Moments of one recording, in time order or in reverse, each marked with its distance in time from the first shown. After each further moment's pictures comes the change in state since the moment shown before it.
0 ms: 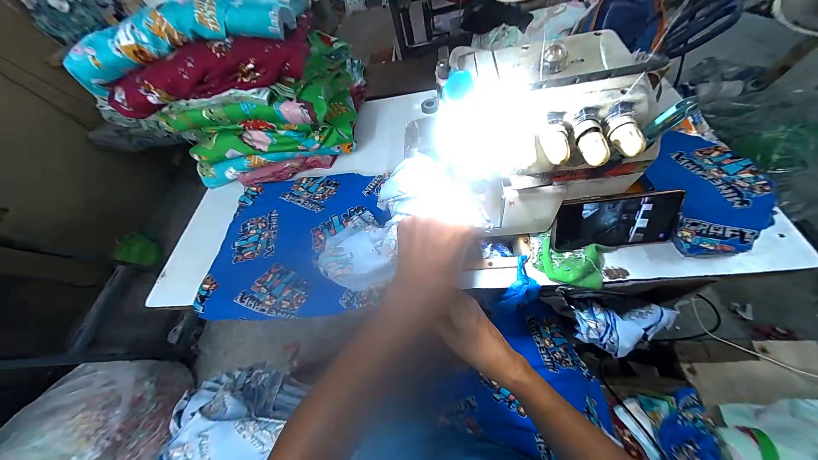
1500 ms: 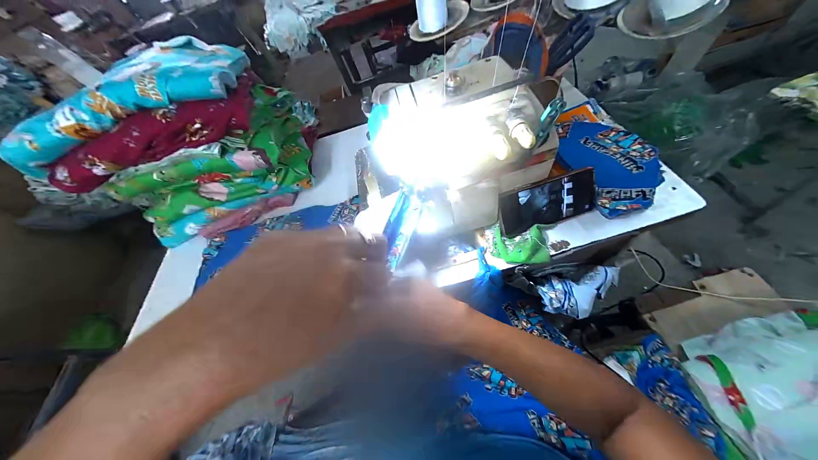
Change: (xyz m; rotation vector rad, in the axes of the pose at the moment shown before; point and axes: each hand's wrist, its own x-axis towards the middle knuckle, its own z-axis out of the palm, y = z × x) left_hand 0.004 -0.058 -0.127 -0.104 -0.260 0.559; right_hand 0.038 -0.039 0.002 -0.385 0.078 -0.357
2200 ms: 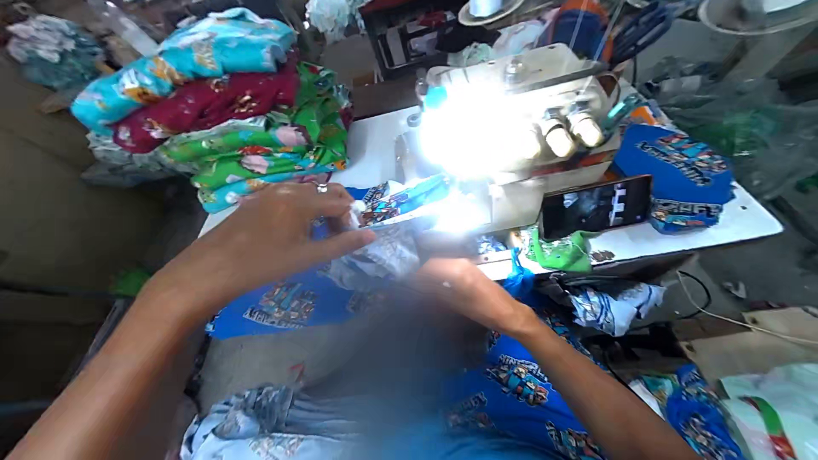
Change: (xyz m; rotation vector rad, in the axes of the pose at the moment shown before) left_hand -0.041 -0.060 0.010 -0.257 -0.013 -0.322; right_hand -0.008 0.043 -0.010 0.262 -0.122 0.062
